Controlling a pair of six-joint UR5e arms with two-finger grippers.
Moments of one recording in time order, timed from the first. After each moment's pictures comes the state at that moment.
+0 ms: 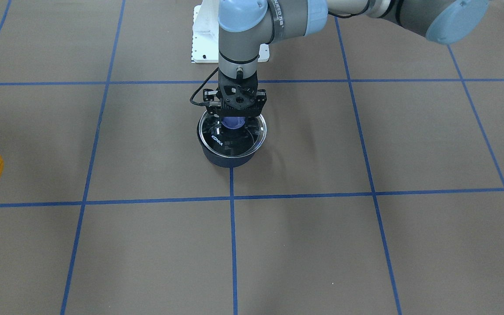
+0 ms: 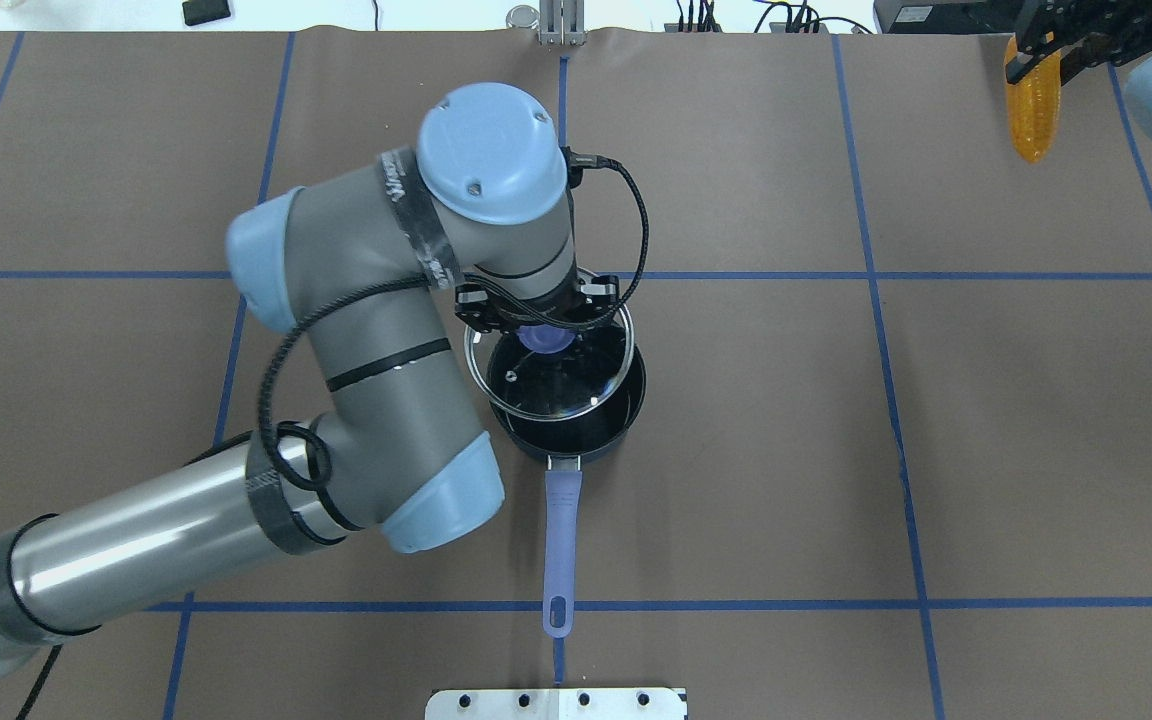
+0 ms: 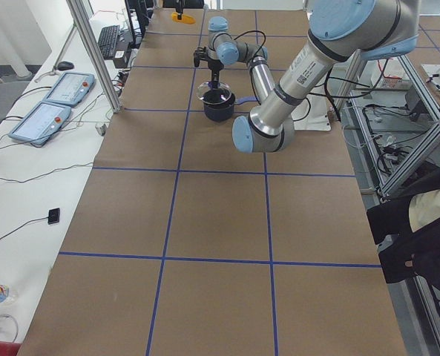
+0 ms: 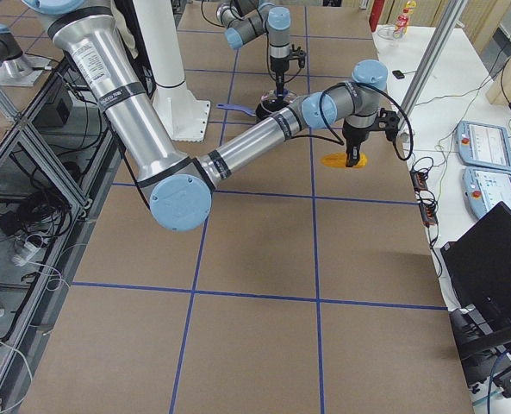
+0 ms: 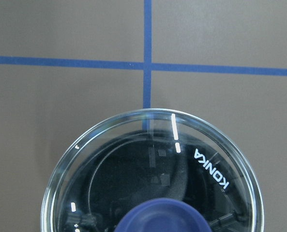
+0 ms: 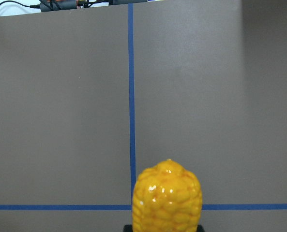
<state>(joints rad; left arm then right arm) -0.58 -2.45 -1.70 -1.40 -1.93 -1.19 1.28 -1.05 1.64 -1.68 2.37 0.64</state>
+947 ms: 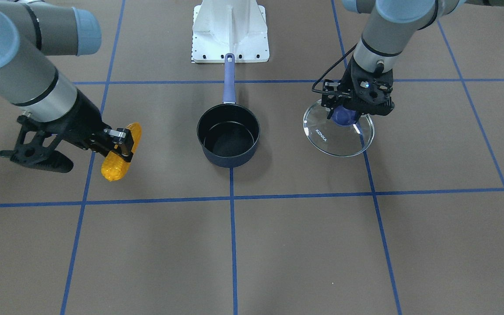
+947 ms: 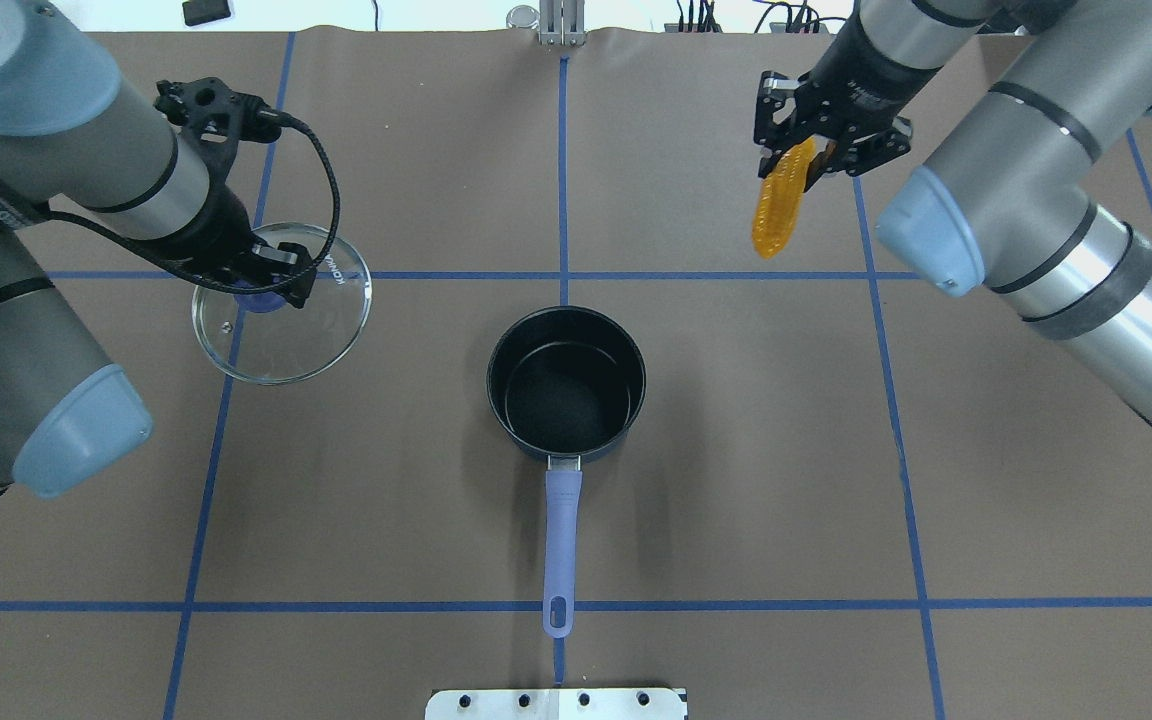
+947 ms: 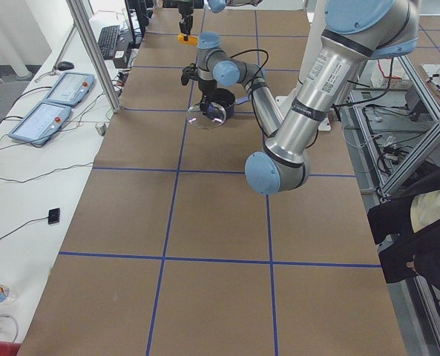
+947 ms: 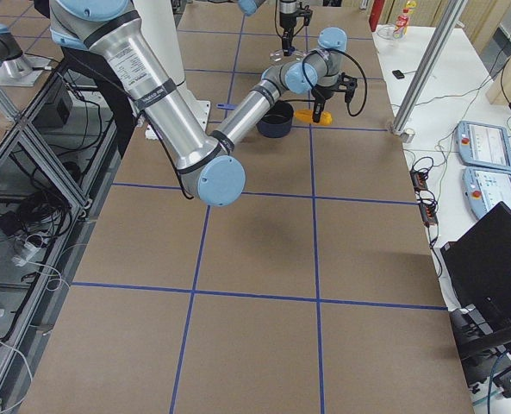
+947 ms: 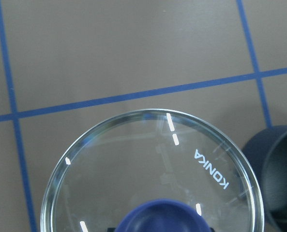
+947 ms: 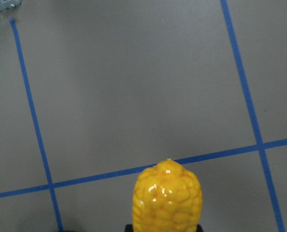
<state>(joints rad) -0.83 -2.01 -1.98 -1.42 -2.07 -0.74 0.95 -0.91 1.74 -1.68 2.27 1.17</state>
